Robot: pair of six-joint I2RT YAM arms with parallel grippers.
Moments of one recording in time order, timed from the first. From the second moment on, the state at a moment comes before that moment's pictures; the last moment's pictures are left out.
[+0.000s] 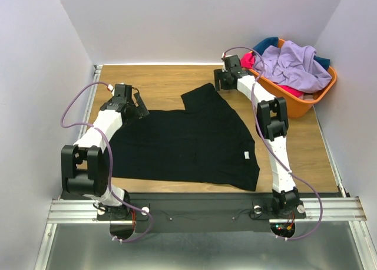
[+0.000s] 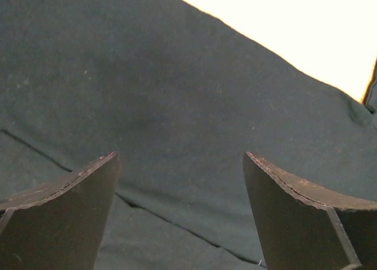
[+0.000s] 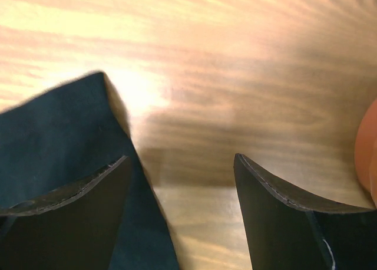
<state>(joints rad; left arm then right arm) -0.11 1.49 1.07 -0.49 -0.12 -0.53 0.29 2.50 2.20 -0.51 0.04 0.14</state>
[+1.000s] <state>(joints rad) -0.11 1.44 1.04 -0.52 -0.13 -0.53 0.34 2.60 2.29 -0.36 -0.18 0.19</state>
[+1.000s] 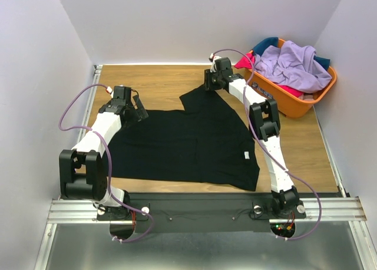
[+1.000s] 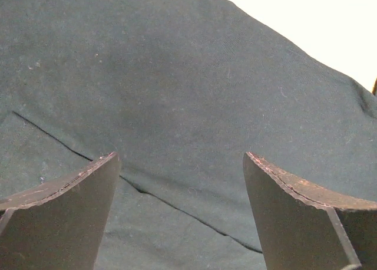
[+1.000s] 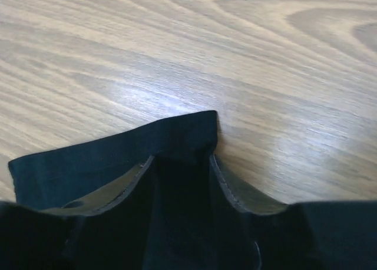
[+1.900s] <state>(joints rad) 0.08 1.74 1.26 -0.50 -0.27 -0.49 0.35 2.57 2.26 -0.36 -0.08 0.22</state>
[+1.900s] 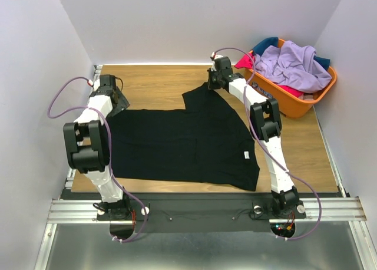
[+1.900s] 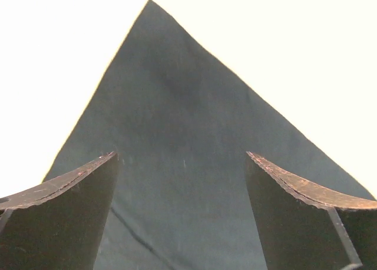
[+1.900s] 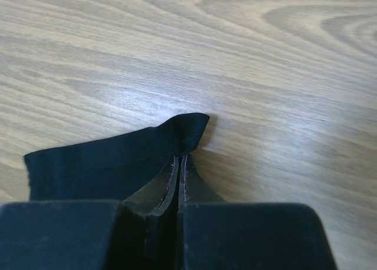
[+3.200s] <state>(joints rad) 0.16 2.14 1.60 -0.52 -0.36 -0.50 0.35 2.41 2.08 -0.36 -0.09 0.19</state>
